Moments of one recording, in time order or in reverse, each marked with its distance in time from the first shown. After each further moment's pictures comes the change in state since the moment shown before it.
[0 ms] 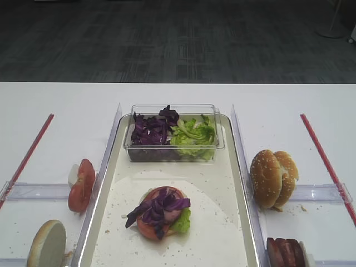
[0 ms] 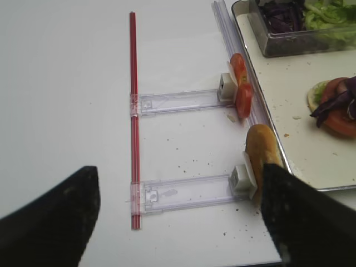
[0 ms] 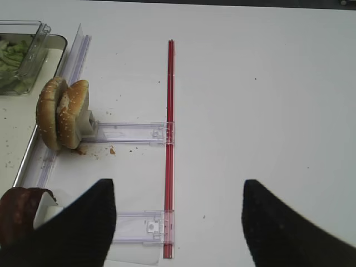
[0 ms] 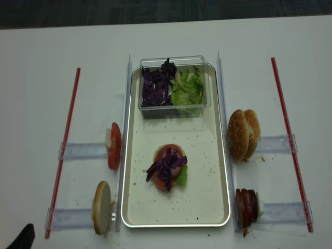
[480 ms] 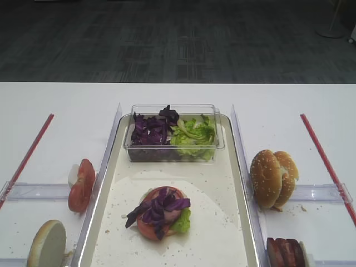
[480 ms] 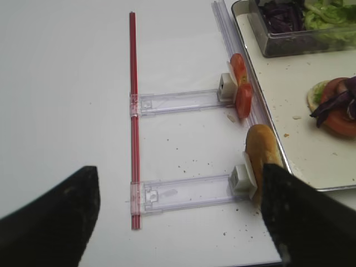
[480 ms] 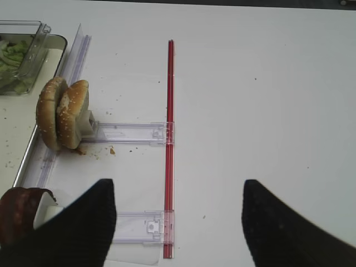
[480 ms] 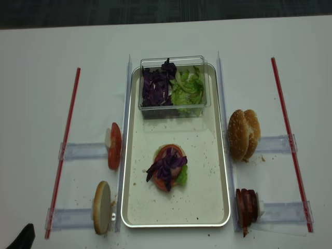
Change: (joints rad) left arm 0.000 0.000 0.000 0.000 0.000 0.000; right arm 0.000 0.000 0.000 0.000 0.000 0.000
